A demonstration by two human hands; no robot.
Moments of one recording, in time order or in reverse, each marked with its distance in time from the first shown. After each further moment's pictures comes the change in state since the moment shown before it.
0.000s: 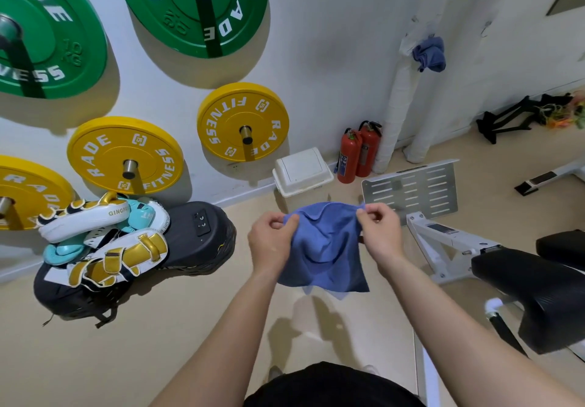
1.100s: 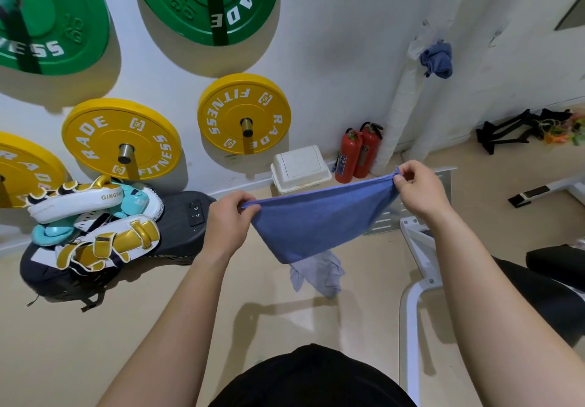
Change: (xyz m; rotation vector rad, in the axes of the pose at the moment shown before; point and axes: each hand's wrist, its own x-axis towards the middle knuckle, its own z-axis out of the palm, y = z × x) left_hand 0.043 0.001 -0.065 0.342 -0.047 0.366; right_hand 0.066 -0.072 -0.060 -0.576 -0.035 -0.273
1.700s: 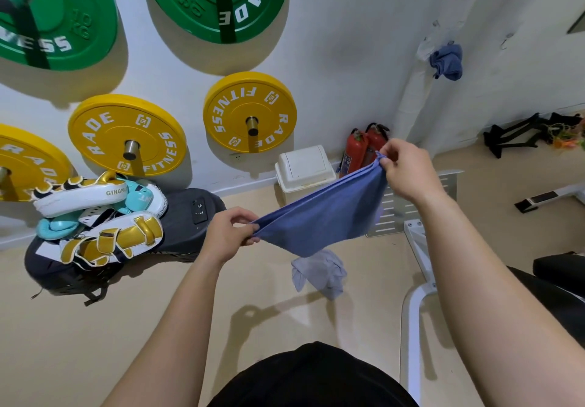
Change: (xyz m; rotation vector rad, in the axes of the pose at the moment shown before) left_hand 0.000 -0.037 0.000 -0.388 -0.210 -0.353; right_hand 0.023 -0.049 0.008 -0.201 -0.004 -0.217
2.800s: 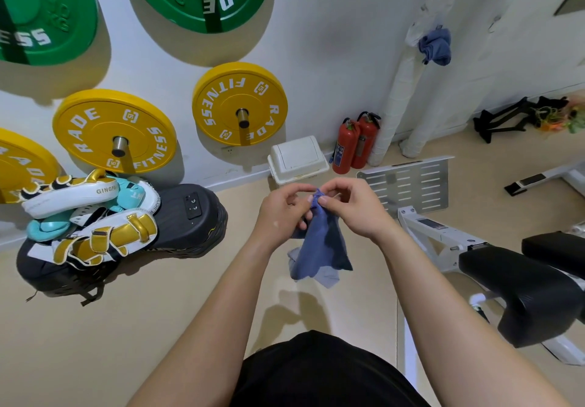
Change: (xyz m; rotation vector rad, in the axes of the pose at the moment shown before) left_hand -0.028 0.058 0.087 -0.046 -0.196 0.267; right_hand -0.080 -0.026 0.054 0.584 -0.331 -0.050
